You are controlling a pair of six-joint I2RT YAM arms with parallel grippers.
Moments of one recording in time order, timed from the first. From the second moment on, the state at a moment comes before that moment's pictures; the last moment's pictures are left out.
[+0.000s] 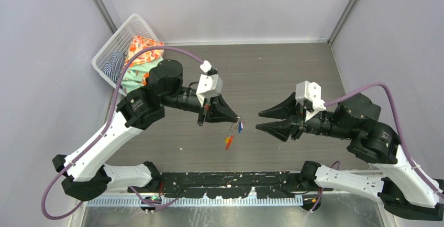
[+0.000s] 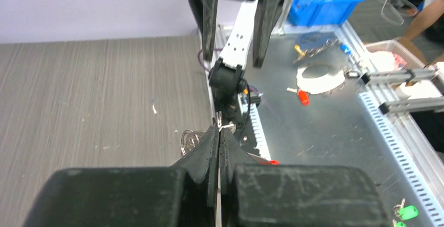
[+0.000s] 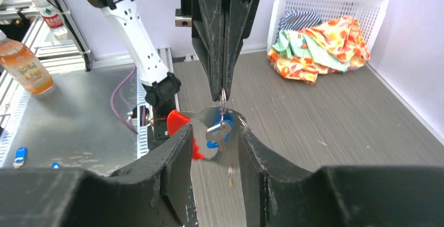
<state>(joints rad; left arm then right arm) -0.90 1.15 1.52 -0.58 0.83 0.11 1.02 0.76 1.34 -0.61 -0.31 -0.02</state>
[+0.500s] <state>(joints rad) -0.90 1.17 1.59 -0.40 0.88 -0.11 1.02 0.75 1.26 -0.37 -0.33 -0.02</state>
